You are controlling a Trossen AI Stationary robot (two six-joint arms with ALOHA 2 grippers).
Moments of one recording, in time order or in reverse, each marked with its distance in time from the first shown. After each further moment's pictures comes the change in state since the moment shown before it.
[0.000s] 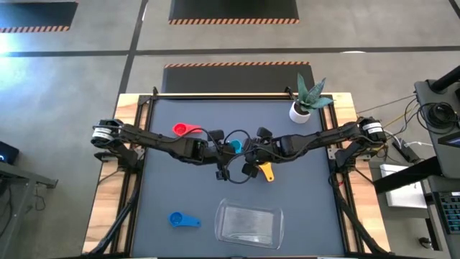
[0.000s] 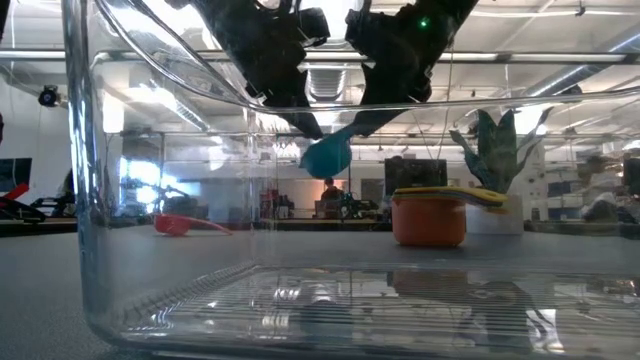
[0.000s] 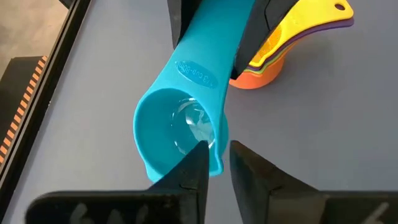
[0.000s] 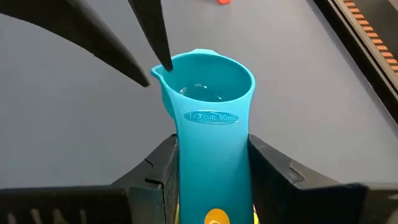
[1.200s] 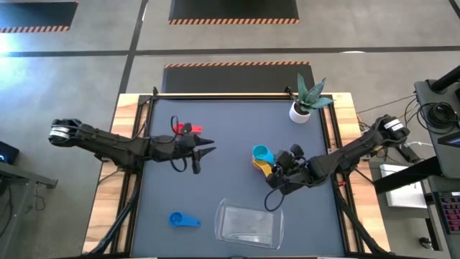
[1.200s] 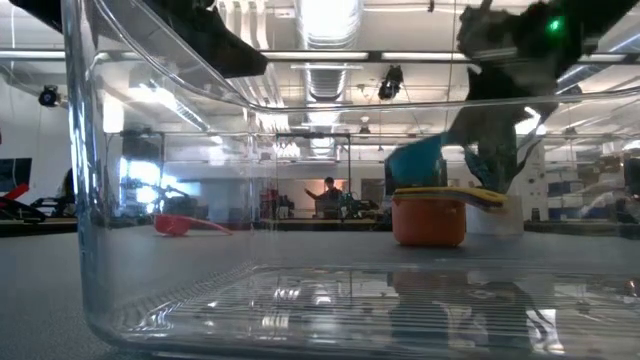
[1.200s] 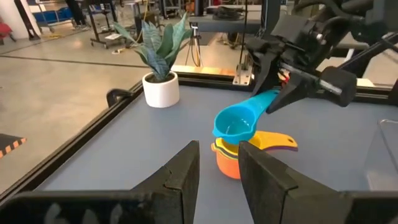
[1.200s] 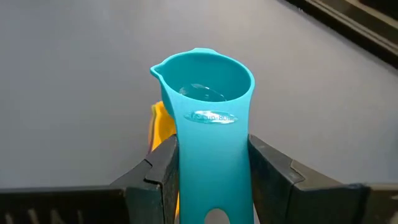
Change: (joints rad) left arm 0.002 -0.586 -0.662 0.760 0.026 -0.023; right arm 0.317 -0.247 -0.395 -0.030 0.364 0.624
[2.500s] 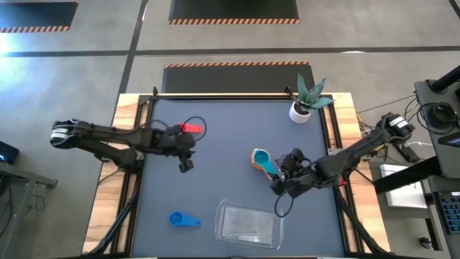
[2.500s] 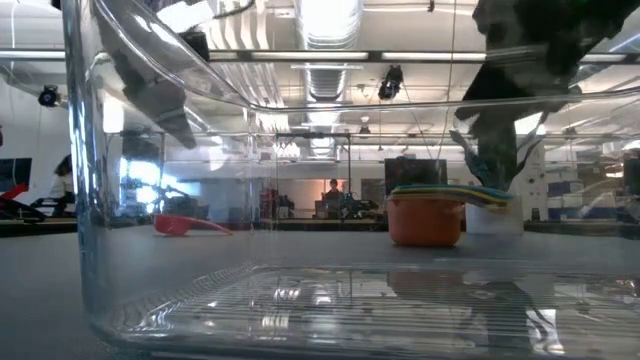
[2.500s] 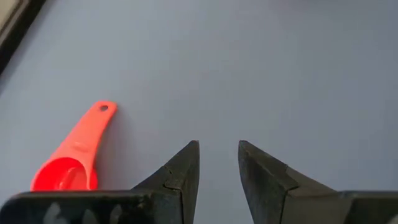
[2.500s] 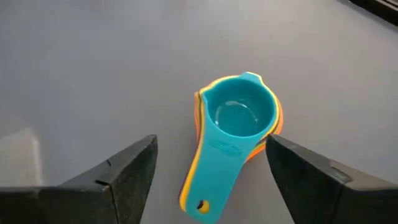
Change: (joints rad) left arm 0.085 0.038 0.247 -1.019 0.087 -0.228; right arm 0.065 -0.080 -0.029 0.060 -0.081 -0.015
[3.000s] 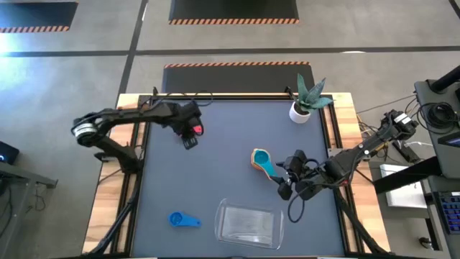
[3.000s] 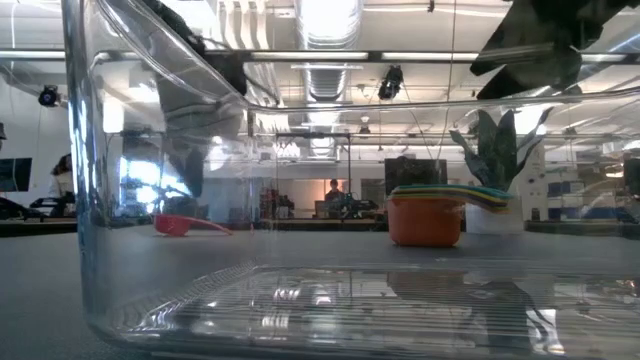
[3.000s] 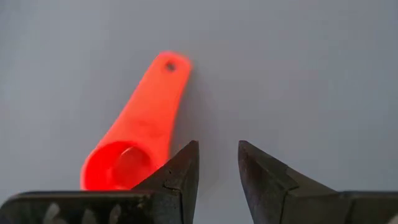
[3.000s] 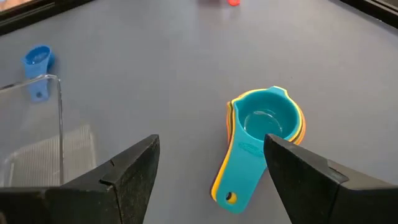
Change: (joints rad) left arm 0.492 0.322 0.139 -0.107 0.244 0.299; right arm 0.072 -0.101 0.003 0.020 0.001 -0.041
